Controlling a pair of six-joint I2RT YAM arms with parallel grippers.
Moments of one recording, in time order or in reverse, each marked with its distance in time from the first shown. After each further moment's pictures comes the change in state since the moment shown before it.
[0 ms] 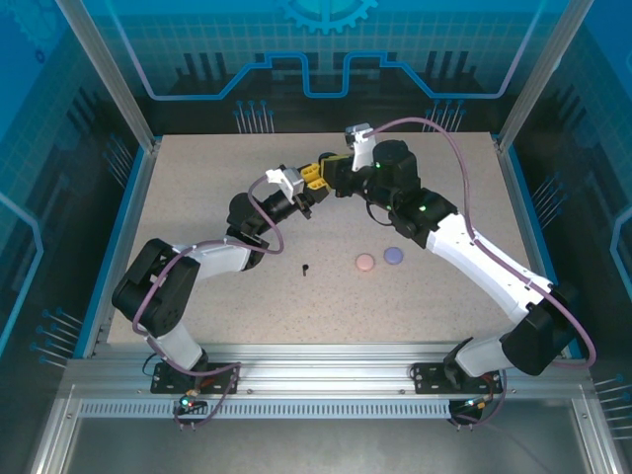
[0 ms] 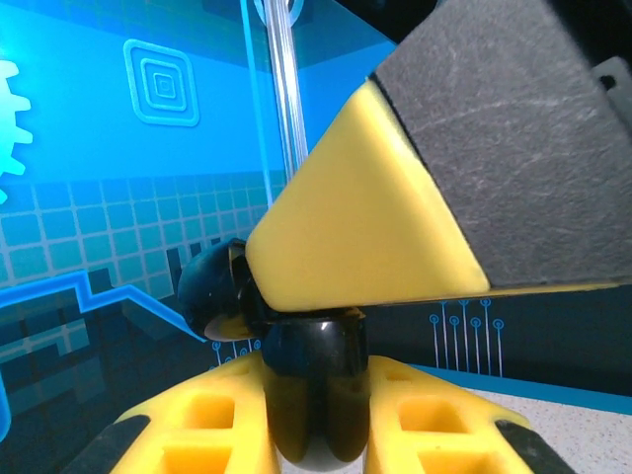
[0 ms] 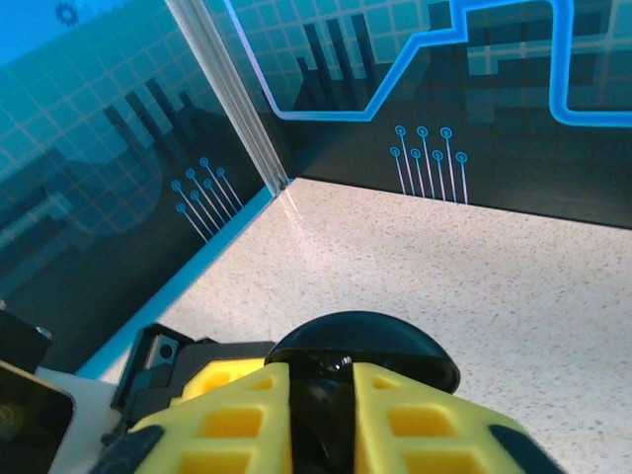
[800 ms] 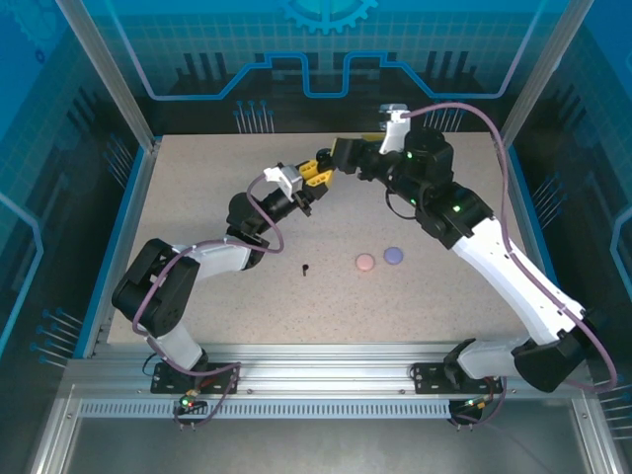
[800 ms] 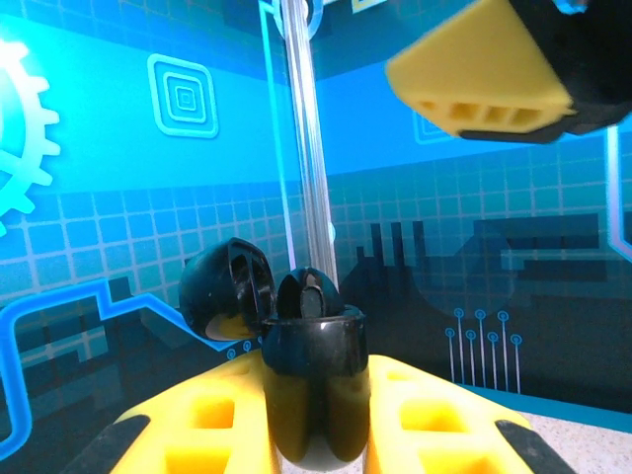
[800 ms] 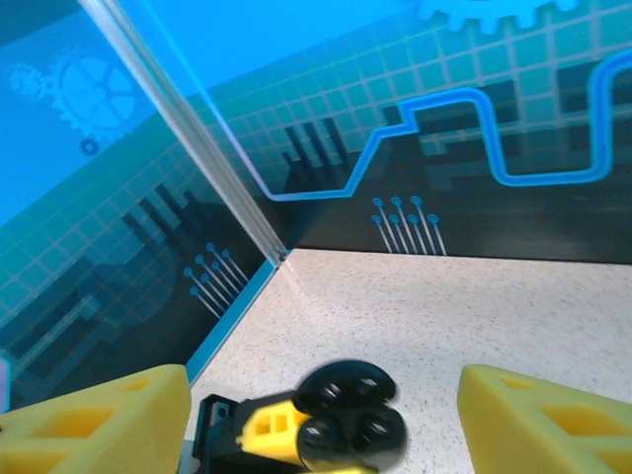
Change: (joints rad) left arm 0.002 0.000 0.009 0.015 -0.043 -0.008; right arm -0.036 -0.126 0.109 -0.139 0.107 0.139
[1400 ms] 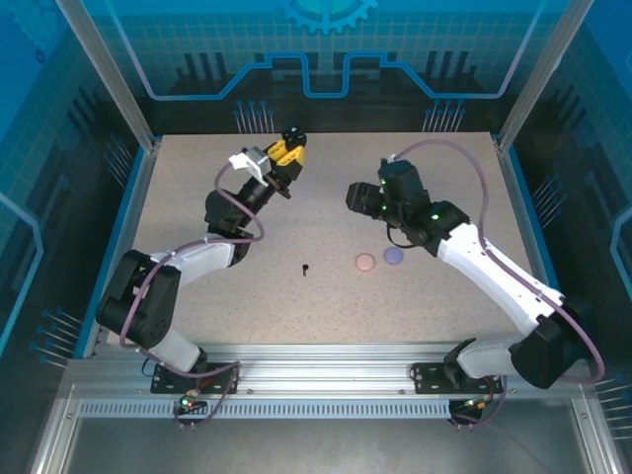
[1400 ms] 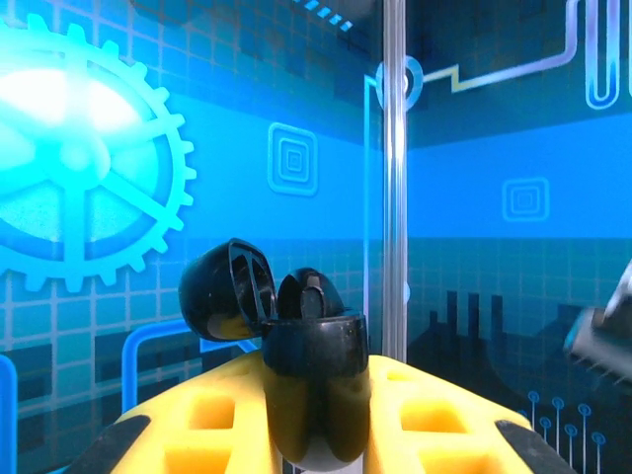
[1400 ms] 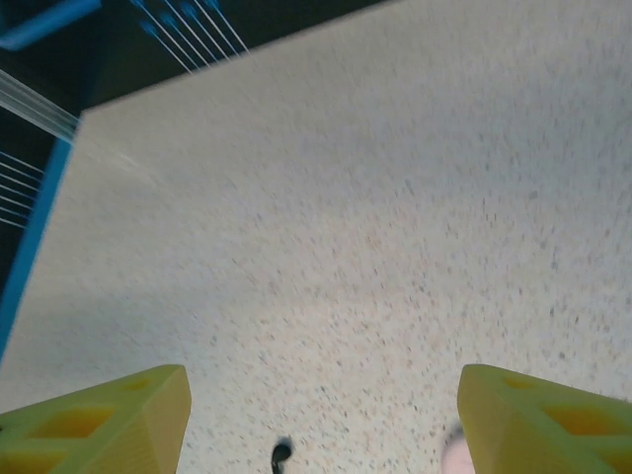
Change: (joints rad) left arm 0.105 -0.114 -0.018 0.008 -0.108 -0.133; right arm -0.002 0.066 -0.229 -0.222 0.126 0.216
